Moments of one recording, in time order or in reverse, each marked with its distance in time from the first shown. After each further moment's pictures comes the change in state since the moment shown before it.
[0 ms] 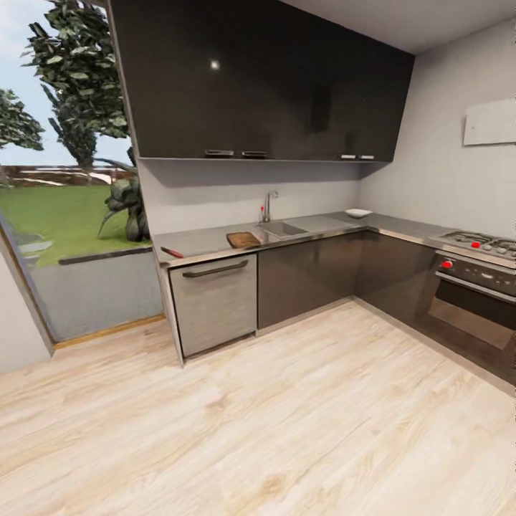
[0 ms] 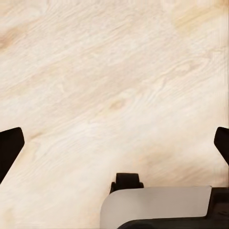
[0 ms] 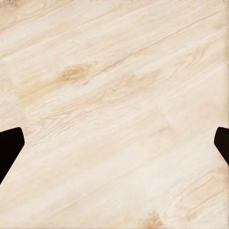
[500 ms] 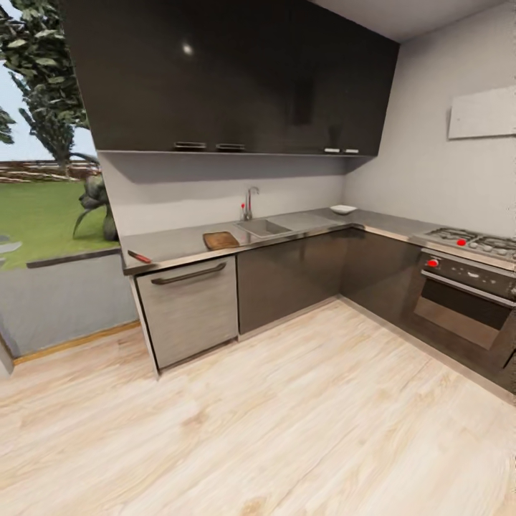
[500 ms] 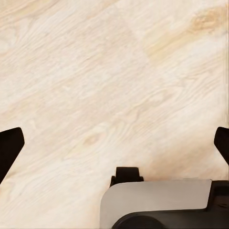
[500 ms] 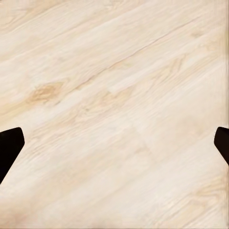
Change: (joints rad) left arm 0.000 0.000 0.000 0.000 0.000 0.000 0.000; right arm 0.000 0.000 0.000 0.000 0.000 0.001 0.000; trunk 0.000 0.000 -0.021
